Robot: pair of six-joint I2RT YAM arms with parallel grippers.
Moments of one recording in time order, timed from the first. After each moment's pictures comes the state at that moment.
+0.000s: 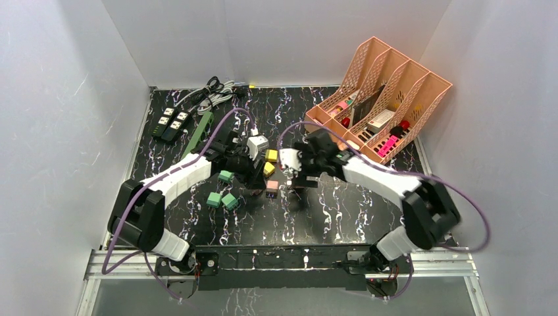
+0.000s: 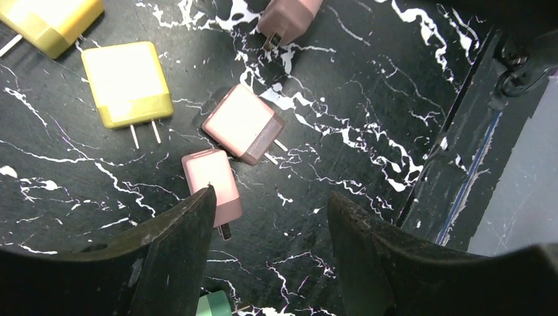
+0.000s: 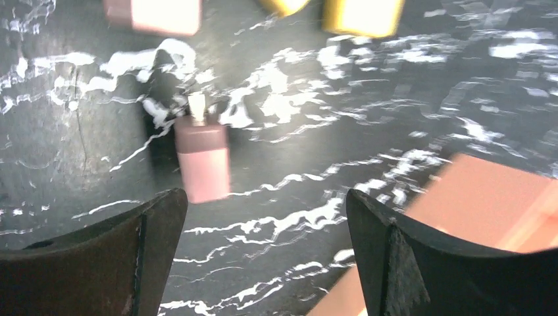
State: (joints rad) left arm -0.47 1.47 0.94 -0.43 0.65 0.19; right arm 0.71 1.60 1.04 -0.46 -0.23 -0.96
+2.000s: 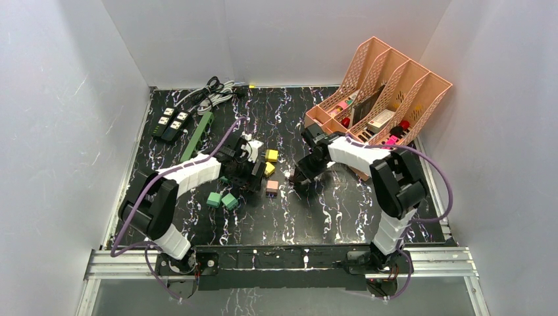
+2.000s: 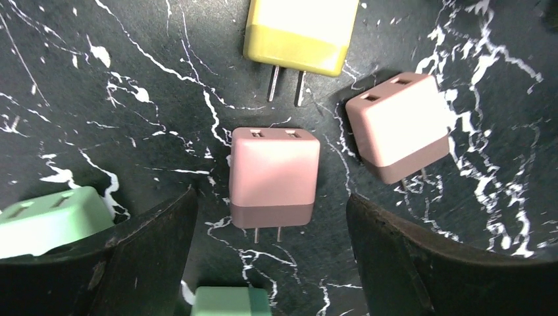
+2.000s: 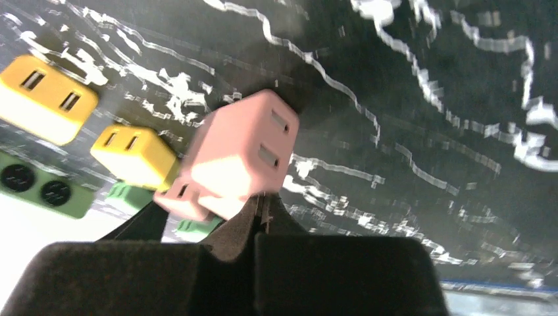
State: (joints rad) left arm -0.52 1.59 0.91 -0.42 0.22 -0.01; right arm 0.59 1.77 1.16 -0.69 -0.25 1.56
